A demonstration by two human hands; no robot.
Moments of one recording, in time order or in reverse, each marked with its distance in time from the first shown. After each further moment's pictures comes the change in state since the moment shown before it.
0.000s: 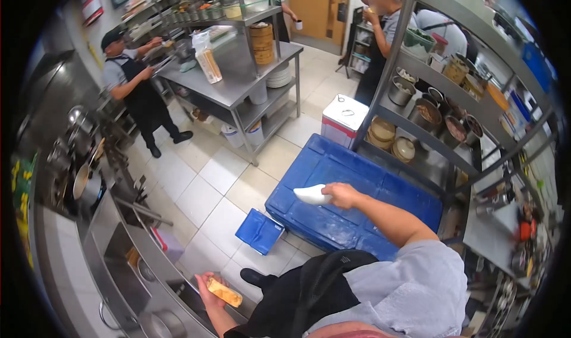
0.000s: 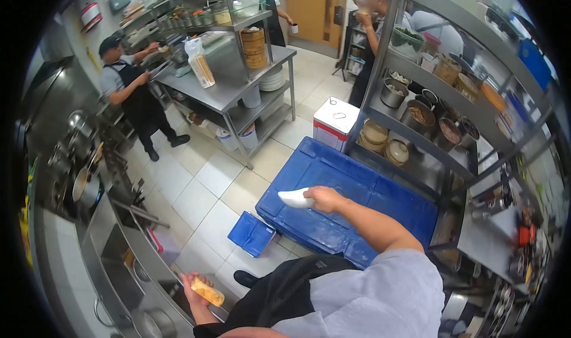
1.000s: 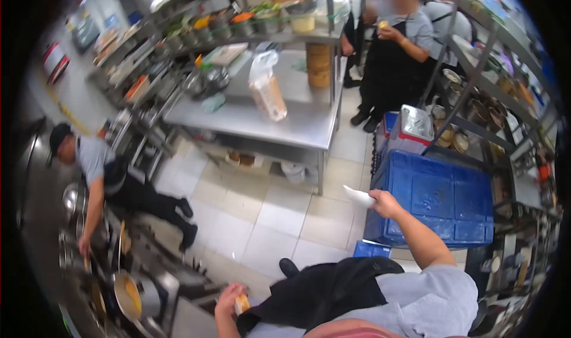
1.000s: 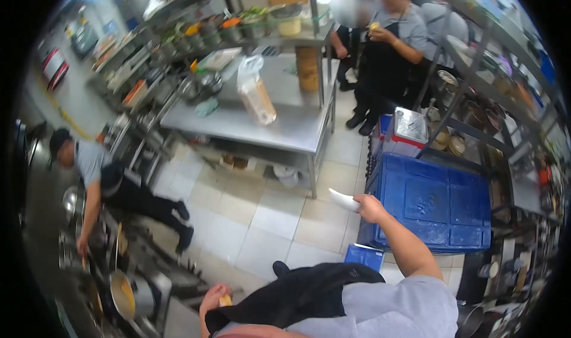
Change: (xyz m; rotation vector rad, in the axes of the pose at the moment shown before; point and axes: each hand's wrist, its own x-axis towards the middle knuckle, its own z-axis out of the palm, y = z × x) left_hand 0.527 0.526 -0.096 0.960 -0.308 -0.498; right_hand 0.452 -0.181 0.039 0.218 0.399 0.623
